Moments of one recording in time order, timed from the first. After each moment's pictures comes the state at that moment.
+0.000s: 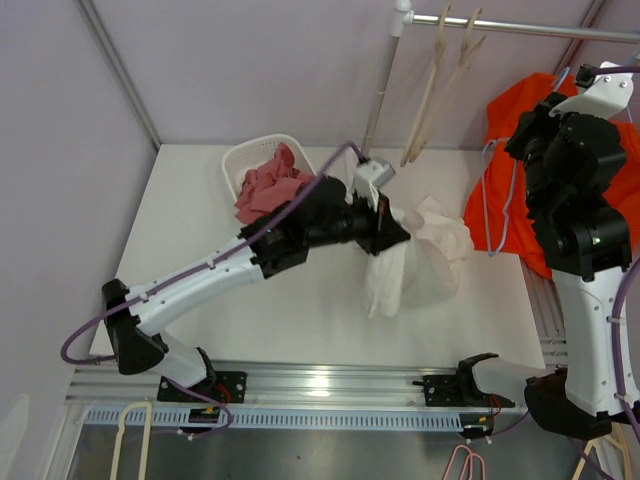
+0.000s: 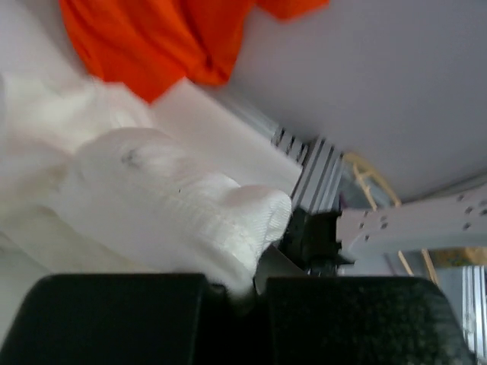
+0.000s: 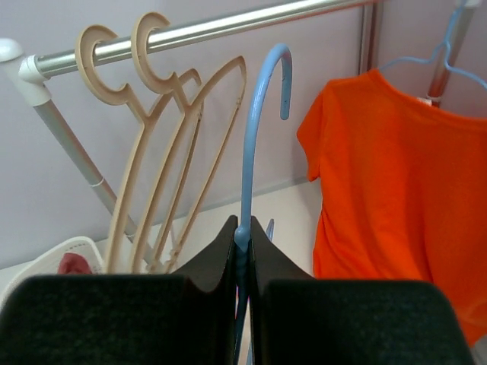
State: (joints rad) left arm -1.06 1.49 1.46 -0.25 0.17 -0.43; right arm 0.29 1.19 1.93 -0.71 0.52 0.21
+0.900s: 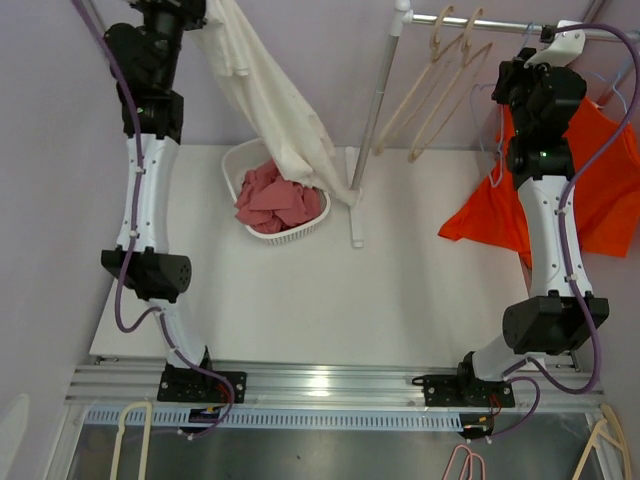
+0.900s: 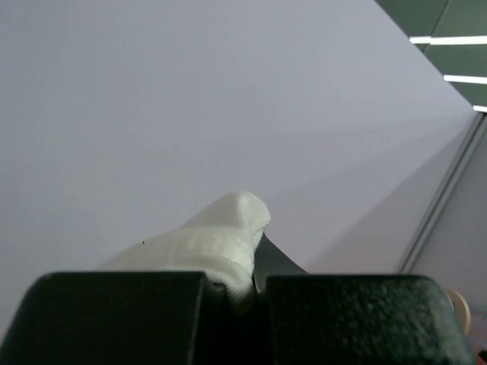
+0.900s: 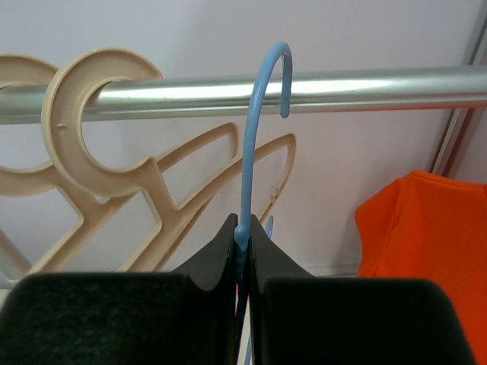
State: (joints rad) left arm -0.09 1.95 2.45 0.13 0.18 -0.59; right arm -0.02 1.55 1.81 -0.08 0.01 0.11
